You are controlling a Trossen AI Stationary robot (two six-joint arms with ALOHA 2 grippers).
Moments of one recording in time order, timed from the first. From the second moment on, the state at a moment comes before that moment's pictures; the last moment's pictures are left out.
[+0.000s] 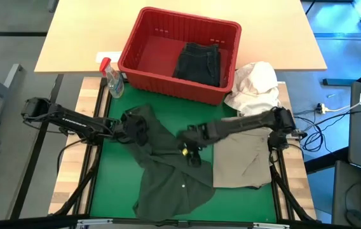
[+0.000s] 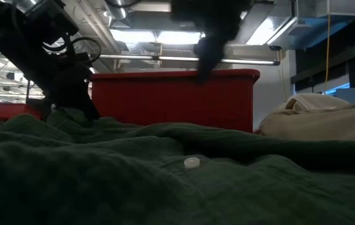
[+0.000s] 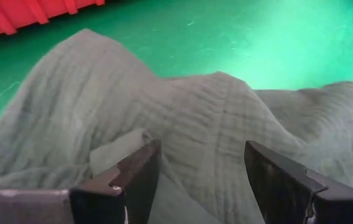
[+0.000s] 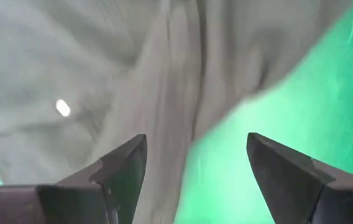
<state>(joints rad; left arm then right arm) -0.06 1.07 0.33 -0.11 -0.57 -0.64 0.05 1.92 1.64 -0.91 -0.05 0.13</state>
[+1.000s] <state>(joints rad) -0.13 1.07 0.33 -0.11 -0.56 -0.62 0.13 1.85 1.08 -0.39 -0.32 0.56</state>
